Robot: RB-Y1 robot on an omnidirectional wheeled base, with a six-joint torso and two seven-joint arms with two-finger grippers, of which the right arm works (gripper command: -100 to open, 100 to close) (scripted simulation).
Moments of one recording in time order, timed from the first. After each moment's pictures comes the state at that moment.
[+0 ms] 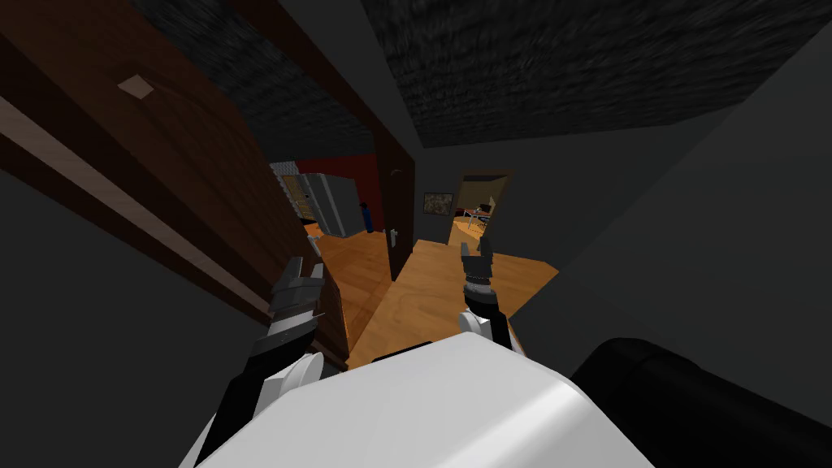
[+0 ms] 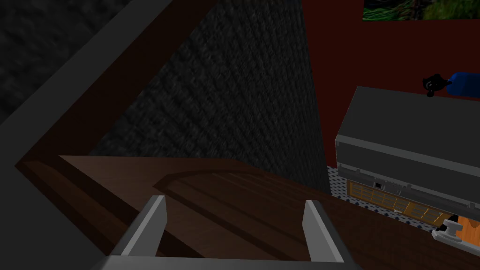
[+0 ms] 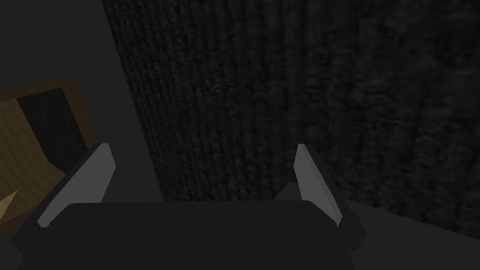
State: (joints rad) arm 0.53 0.01 0.02 -2.32 -0.09 -0.62 0.17
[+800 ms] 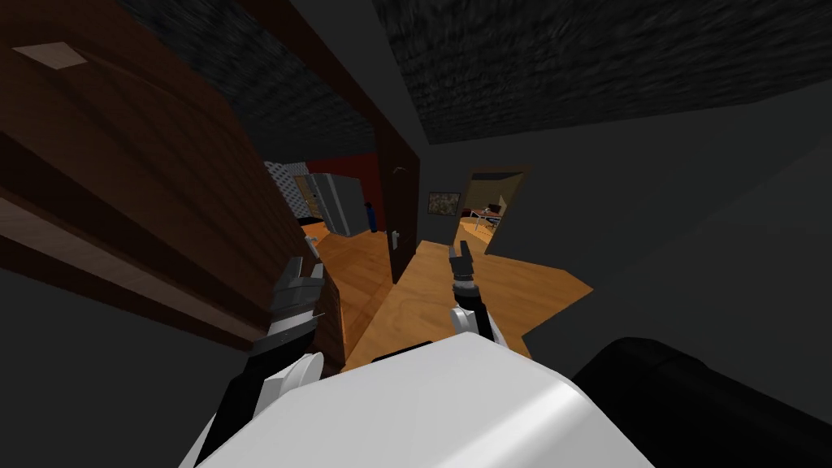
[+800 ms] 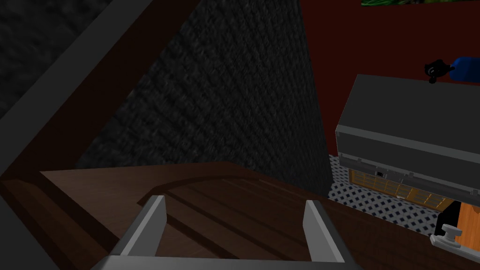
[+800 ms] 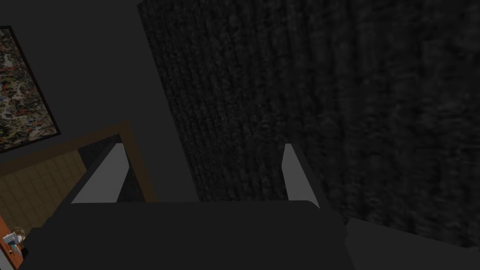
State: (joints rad) arm 0.42 -0.02 0.05 -2.15 -0.06 -0.61 0.10
